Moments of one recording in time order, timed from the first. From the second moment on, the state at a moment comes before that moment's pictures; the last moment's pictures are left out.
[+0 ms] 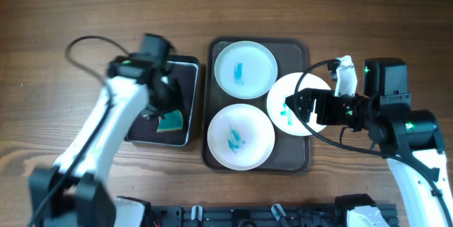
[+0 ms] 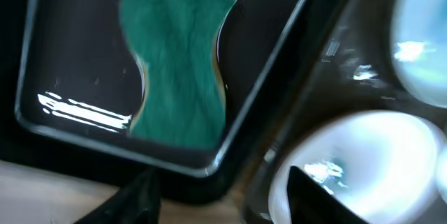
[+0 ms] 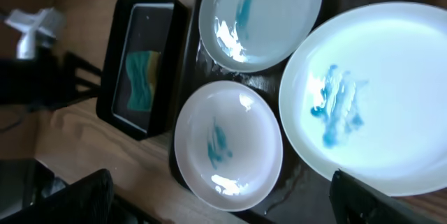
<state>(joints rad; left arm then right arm) -0.26 1.56 1.16 -1.09 0.05 -0.55 0.10 1.05 1.03 -0.99 -0.54 0.24</state>
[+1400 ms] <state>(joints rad) -0.21 1.71 0.98 -0.66 -0.16 -0.54 0.10 1.05 1.03 -1.03 -0.53 0.26</state>
